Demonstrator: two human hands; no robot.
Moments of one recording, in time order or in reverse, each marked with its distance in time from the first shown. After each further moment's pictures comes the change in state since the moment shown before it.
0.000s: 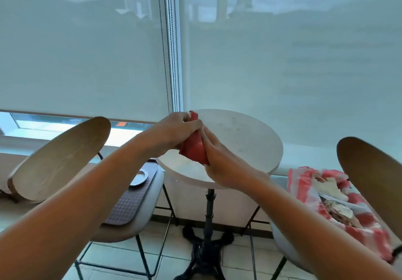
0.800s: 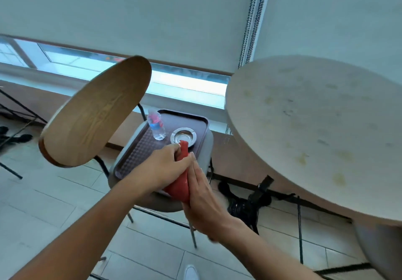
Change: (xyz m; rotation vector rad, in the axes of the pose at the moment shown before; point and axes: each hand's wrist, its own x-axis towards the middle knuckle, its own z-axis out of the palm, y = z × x) left_hand 0.059 -0.293 -0.125 0.306 -0.059 -0.304; right_hand 0.094 -0.034 0.331 0.290 -0.123 0.039
